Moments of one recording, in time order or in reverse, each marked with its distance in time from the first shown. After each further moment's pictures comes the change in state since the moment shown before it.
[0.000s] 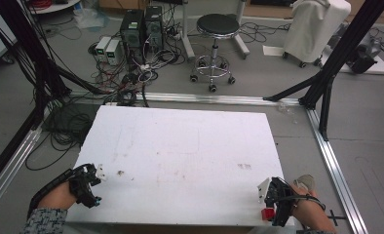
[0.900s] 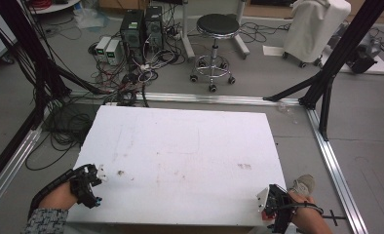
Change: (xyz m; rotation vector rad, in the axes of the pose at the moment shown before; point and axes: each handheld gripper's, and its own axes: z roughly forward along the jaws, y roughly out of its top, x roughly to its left) left arm -0.002 0.002 0.002 0.009 0.000 0.013; right arm 0.013 -0.006 0.026 -0.003 0.011 -0.061
